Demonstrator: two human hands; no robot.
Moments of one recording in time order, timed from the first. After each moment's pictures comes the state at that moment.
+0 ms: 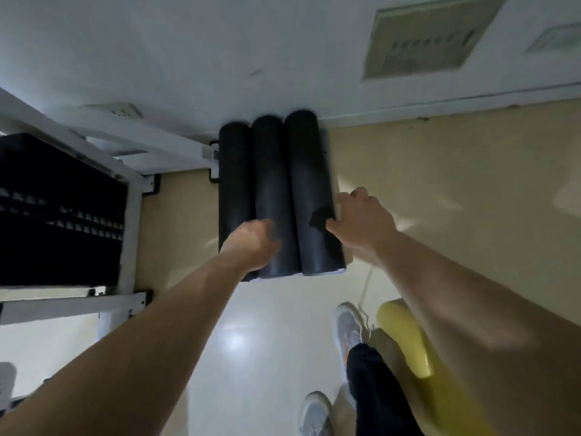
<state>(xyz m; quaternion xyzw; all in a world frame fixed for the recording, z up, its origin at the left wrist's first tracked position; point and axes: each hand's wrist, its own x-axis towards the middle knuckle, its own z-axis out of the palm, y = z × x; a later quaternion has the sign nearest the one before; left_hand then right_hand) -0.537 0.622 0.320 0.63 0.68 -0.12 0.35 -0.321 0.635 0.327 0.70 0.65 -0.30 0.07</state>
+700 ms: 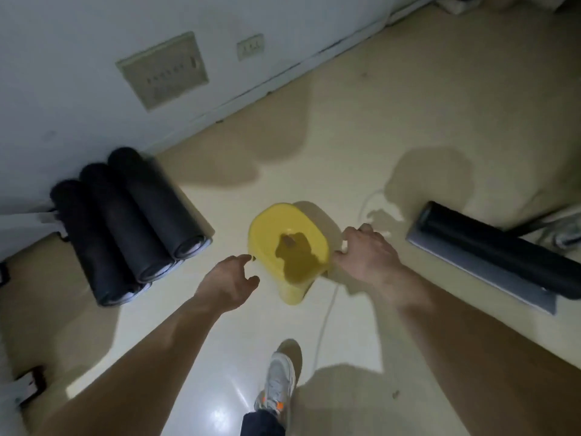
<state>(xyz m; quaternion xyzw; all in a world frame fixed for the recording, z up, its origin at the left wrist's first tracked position) -0.309 0.216 0.404 0.80 0.48 -0.17 0.33 -0.081 0.084 0.437 0.88 0.36 -0.30 0.01</state>
